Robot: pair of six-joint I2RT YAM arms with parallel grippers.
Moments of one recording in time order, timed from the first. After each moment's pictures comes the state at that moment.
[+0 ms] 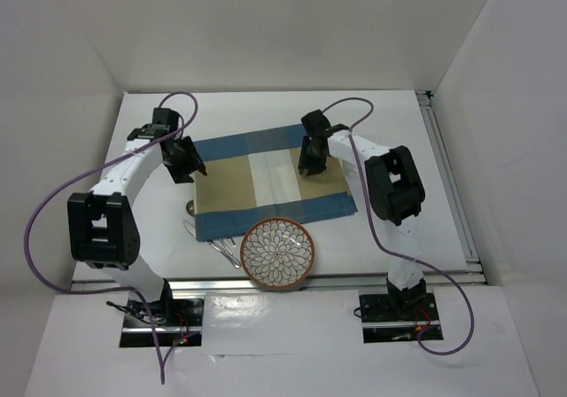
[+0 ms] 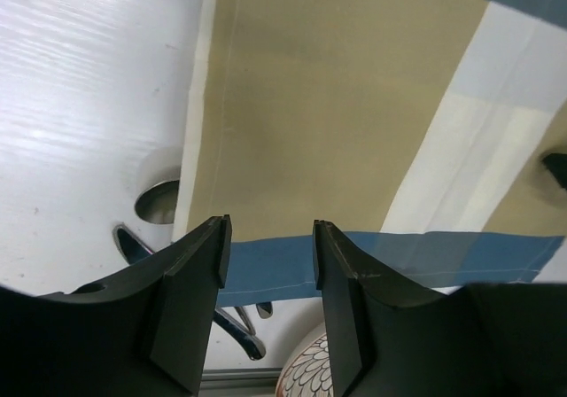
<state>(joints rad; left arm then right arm) -0.01 1.60 1.28 -0.79 0.11 -0.59 0.44 2.15 1.61 -0.56 0.01 0.61</state>
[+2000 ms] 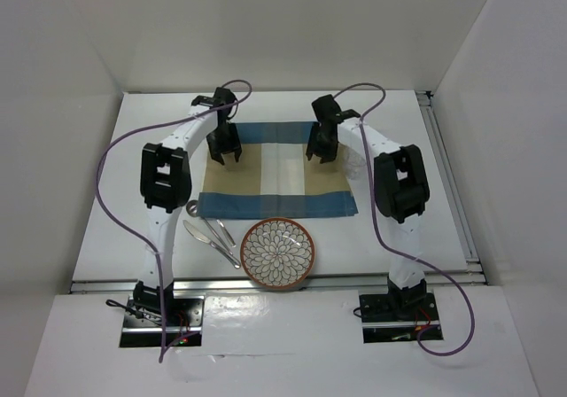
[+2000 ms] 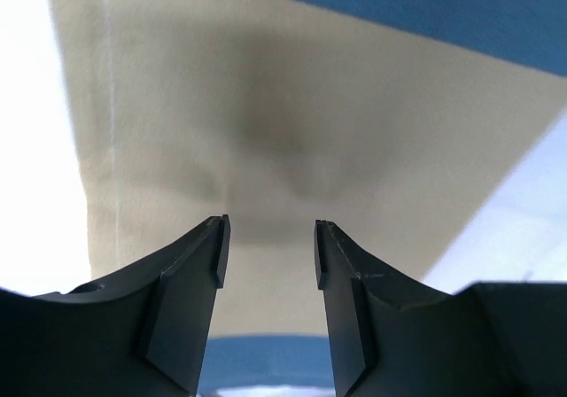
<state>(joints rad) -0.22 2.39 2.12 -1.06 -0.04 -0.52 0.36 2.16 1.72 -0.68 0.03 0.57</state>
